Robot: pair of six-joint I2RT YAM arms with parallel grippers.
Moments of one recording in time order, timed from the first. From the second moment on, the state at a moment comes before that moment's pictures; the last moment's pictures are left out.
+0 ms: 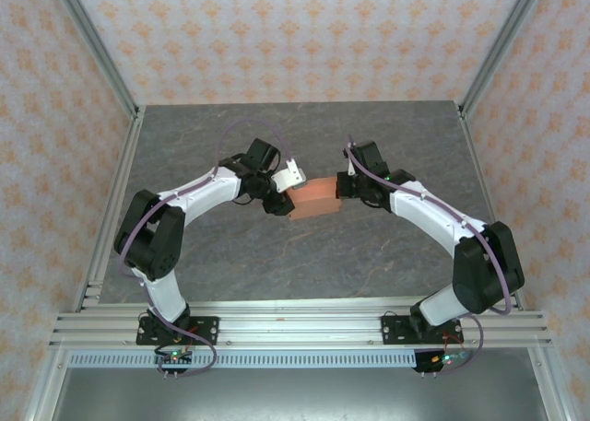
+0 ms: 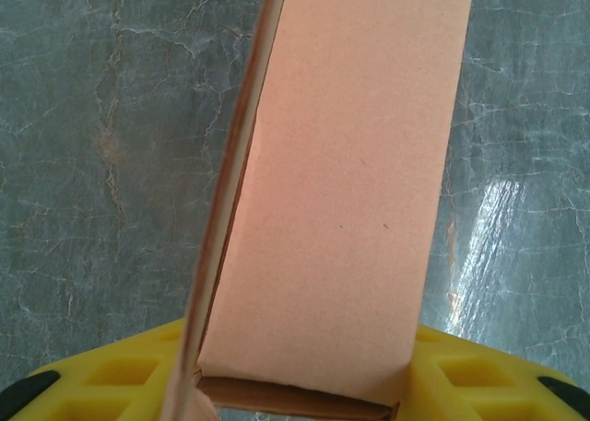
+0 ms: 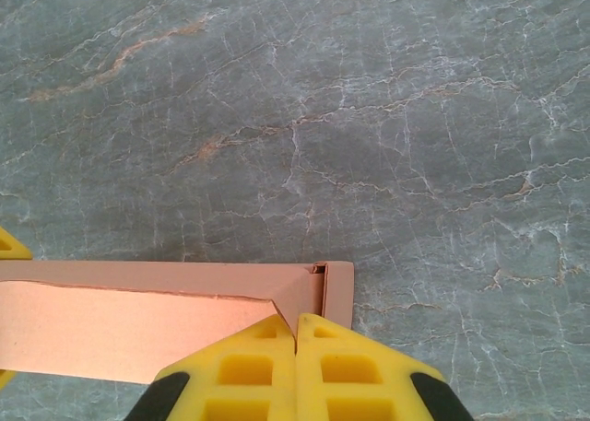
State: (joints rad) left arm -0.46 1.78 1.25 -0.55 0.36 0.53; right arm 0.48 1.49 1.06 -0.45 -0.01 0.37
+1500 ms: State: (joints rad) left arm -0.46 1.80 1.28 -0.58 0.34 0.53; right arm 0.51 1.49 1.08 -0.48 0.06 0.35
